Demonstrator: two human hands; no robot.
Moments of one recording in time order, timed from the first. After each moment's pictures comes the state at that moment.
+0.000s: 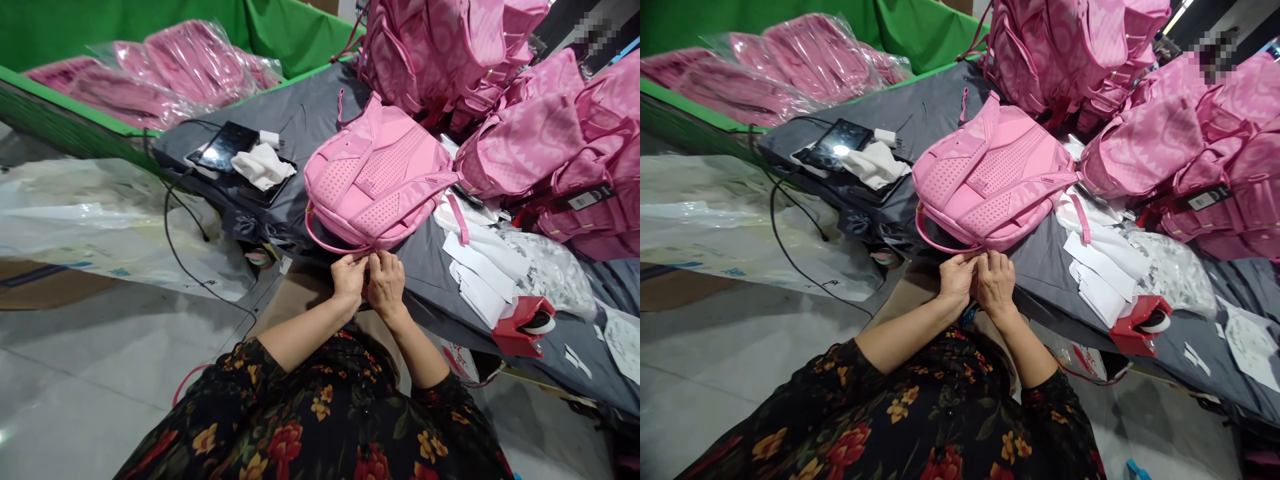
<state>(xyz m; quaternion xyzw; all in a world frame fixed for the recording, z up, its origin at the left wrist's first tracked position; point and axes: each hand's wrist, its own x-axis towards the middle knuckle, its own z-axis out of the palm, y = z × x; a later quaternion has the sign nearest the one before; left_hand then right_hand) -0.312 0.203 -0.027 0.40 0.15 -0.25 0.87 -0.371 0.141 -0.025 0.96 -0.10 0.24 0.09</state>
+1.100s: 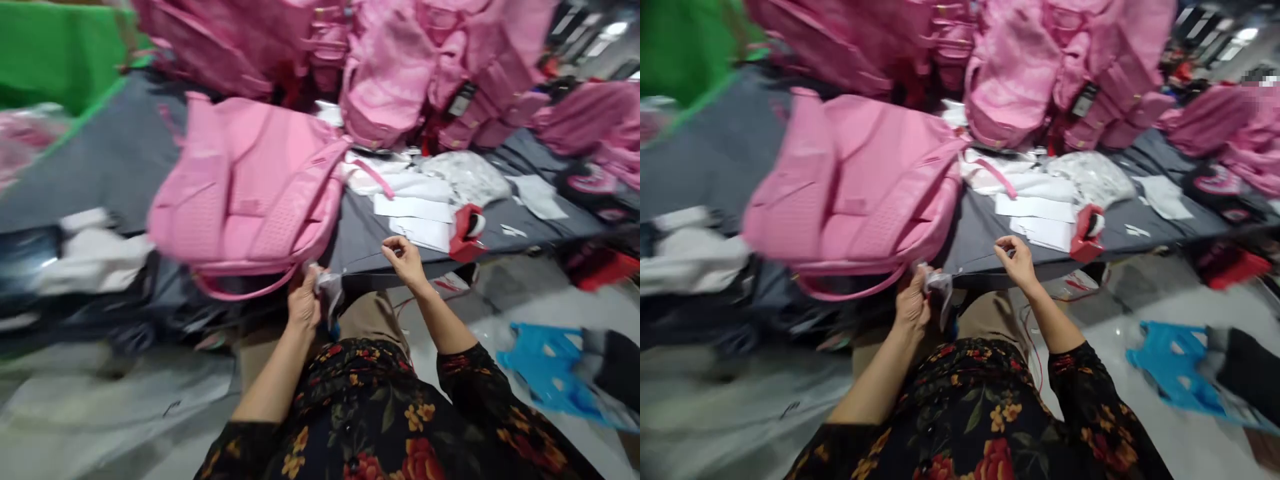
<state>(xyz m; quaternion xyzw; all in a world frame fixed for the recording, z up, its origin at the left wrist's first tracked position) -0.308 0.208 -0.056 0.44 0.06 -0.39 0.81 -0.483 0.062 -0.002 0.75 -0.43 0.34 -0.37</state>
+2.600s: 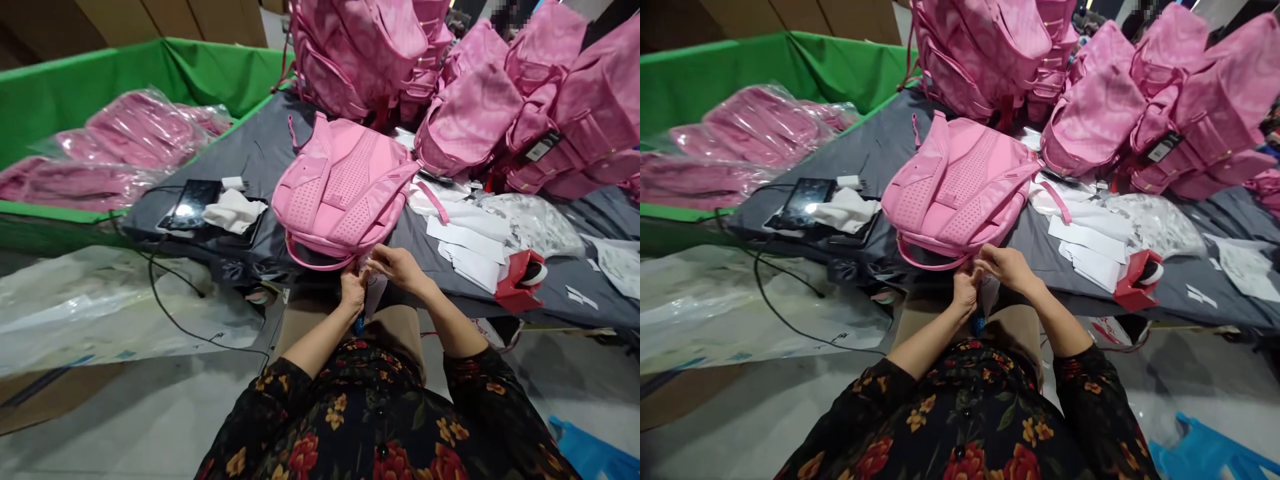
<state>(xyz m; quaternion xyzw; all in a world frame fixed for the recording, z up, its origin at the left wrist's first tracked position) -0.318 0.192 -0.056 0.42 -0.01 -0.31 0.85 -0.380 0.096 0.043 0.93 -0.13 0.08 -0.32</state>
